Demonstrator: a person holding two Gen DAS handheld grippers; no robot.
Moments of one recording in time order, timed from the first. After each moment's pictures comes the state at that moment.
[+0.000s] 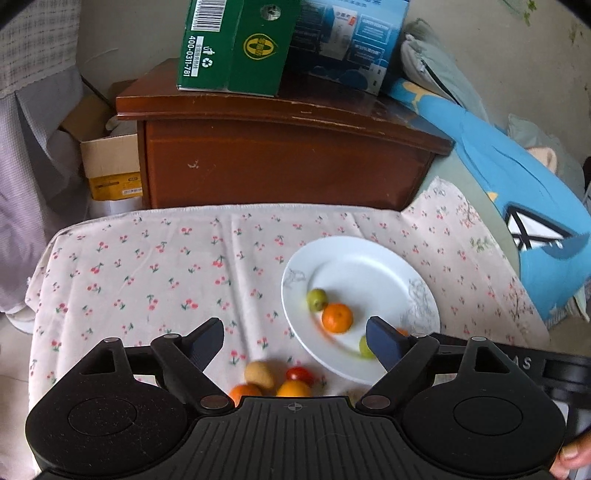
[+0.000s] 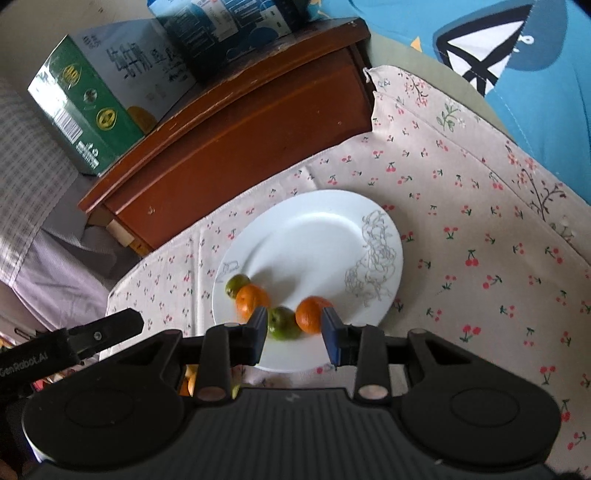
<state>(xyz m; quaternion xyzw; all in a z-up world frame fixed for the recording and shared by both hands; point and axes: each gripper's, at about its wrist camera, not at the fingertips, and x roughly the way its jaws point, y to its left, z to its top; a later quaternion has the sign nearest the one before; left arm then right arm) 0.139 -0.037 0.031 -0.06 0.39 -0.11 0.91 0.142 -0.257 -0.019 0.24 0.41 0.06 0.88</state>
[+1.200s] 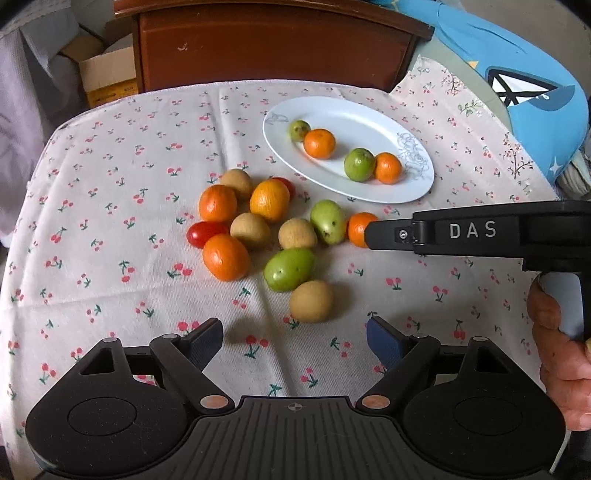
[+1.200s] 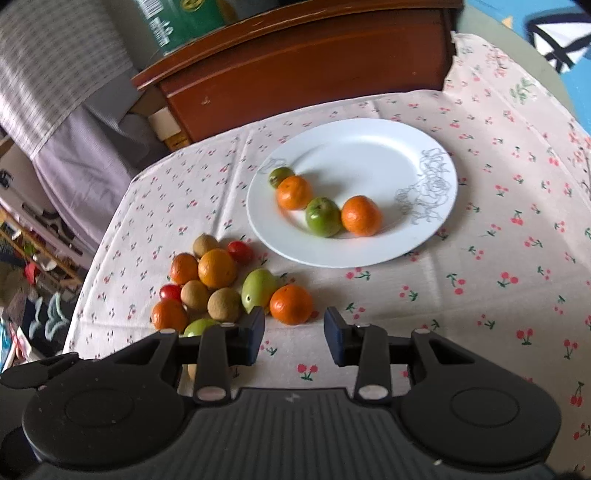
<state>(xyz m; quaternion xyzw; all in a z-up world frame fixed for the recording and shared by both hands) 0.051 -0.063 -0.049 -0.02 0.46 -0.10 0.88 0.105 -0.213 -0.050 0.11 0.46 0.16 0.87</state>
